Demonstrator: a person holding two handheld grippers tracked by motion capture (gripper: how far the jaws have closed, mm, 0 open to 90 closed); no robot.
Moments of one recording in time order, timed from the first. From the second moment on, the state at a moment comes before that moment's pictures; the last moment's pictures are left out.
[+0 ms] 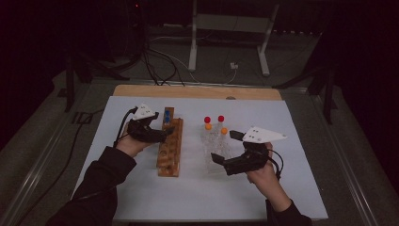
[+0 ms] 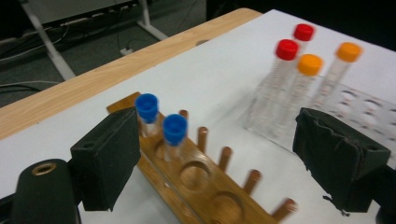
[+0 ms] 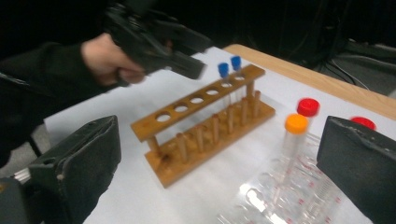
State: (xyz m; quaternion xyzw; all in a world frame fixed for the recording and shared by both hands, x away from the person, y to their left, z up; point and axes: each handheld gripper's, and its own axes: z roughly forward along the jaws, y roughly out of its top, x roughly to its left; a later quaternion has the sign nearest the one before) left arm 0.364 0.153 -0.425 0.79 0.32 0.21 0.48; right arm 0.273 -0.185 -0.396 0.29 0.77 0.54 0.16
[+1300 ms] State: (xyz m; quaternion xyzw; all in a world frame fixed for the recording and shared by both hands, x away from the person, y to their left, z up) left arm 0.292 0.155 -0.434 0.81 0.24 0.13 0.52; right arm 0.331 -0.213 -0.468 0.39 0.77 0.45 0.22
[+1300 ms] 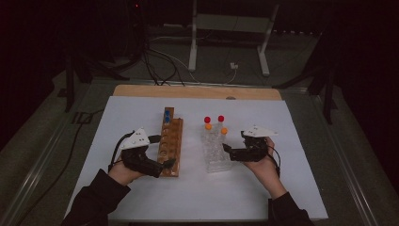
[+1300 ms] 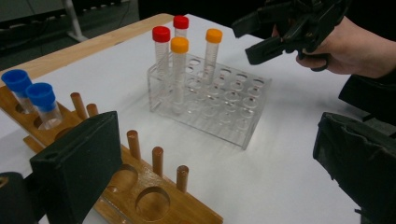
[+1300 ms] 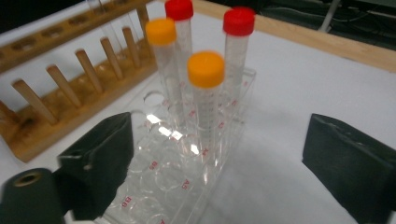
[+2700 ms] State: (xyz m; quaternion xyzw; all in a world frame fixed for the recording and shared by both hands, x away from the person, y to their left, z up) left arm 0.293 0.149 -0.436 0.81 0.24 0.12 0.52; right arm 0.346 -0.193 -0.470 0.37 0.78 0.43 0.24
